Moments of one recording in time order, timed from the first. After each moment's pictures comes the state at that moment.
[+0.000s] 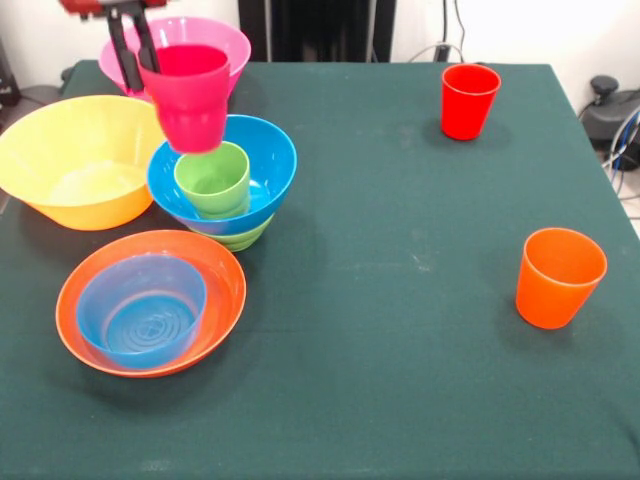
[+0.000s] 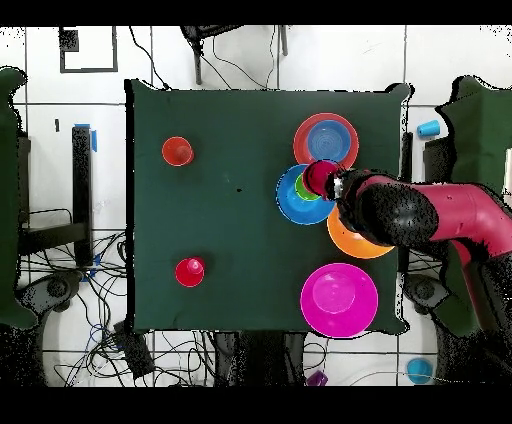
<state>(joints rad) -1.15 -0.75 0.97 1.76 -0.64 0.71 1.70</state>
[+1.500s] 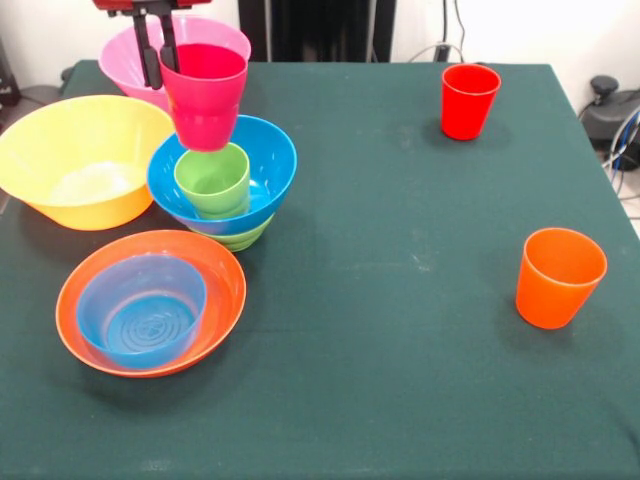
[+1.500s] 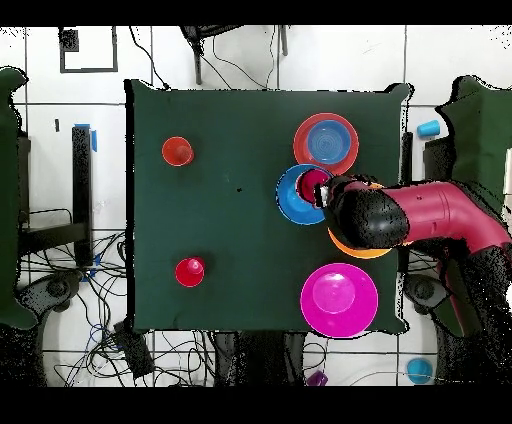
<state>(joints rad) -1.06 -0.80 0.90 1.78 -0.72 0.71 1.70</state>
